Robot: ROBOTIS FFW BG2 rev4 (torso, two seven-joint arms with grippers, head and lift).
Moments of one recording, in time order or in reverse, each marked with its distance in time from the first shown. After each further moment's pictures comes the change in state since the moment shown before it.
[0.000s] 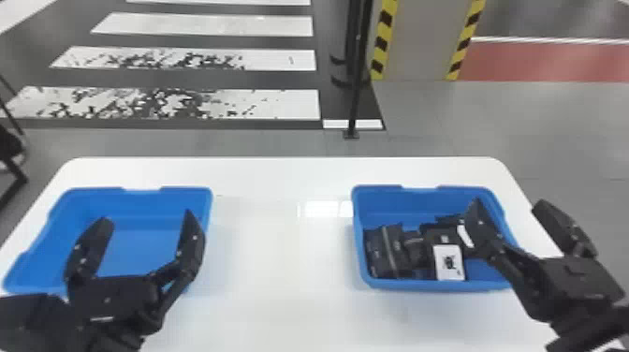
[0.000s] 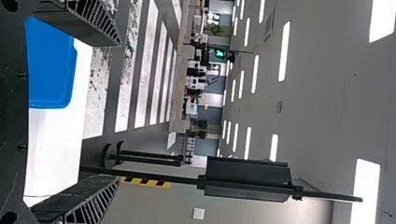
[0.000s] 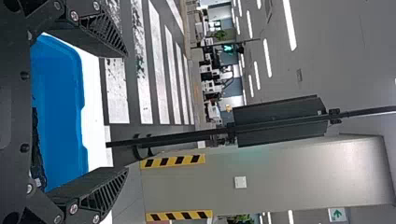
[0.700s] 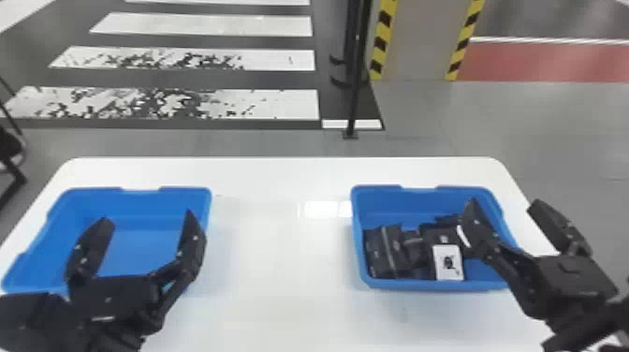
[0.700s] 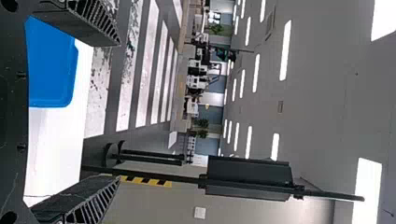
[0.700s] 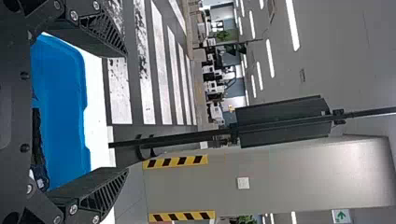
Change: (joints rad) left arm -0.002 0.000 -0.002 0.001 -0.001 0.006 -0.003; right arm -0.014 0.000 0.002 0.004 0.001 0.023 0.000
